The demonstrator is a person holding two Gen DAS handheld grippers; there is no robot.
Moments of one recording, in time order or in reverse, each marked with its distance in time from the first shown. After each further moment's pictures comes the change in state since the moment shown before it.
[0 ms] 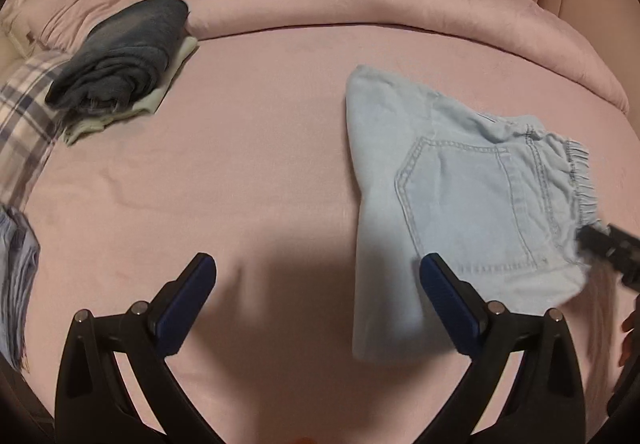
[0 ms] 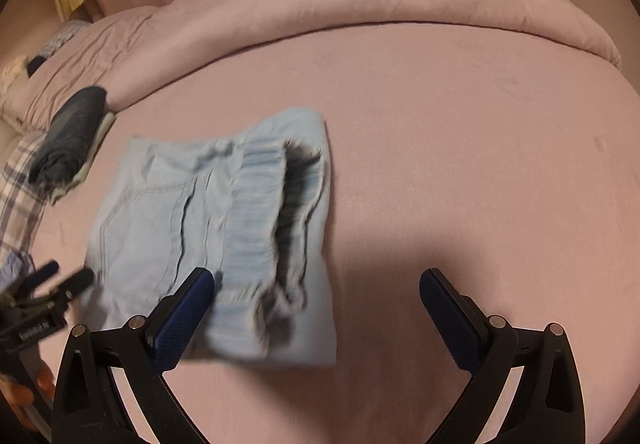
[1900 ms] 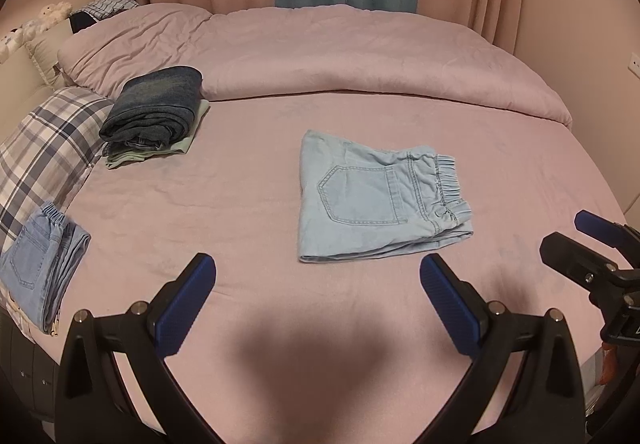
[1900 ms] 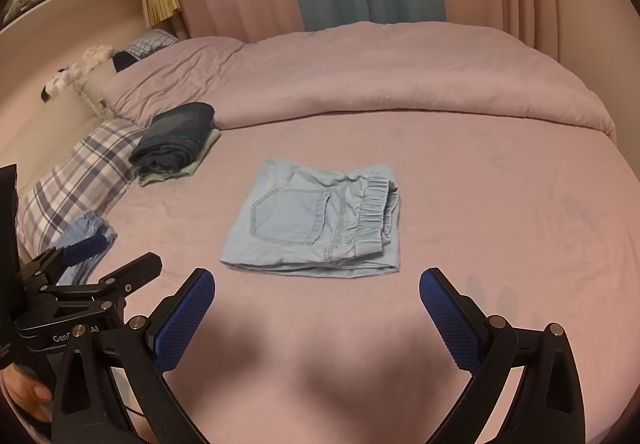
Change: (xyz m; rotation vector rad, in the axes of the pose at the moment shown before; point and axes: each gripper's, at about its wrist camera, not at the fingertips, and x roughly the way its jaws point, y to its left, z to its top) left arm -0.168 -0.034 -0.046 0.038 -0.188 -0.046; right arm -0.173 0.057 -0.063 -0.146 -0.197 0.122
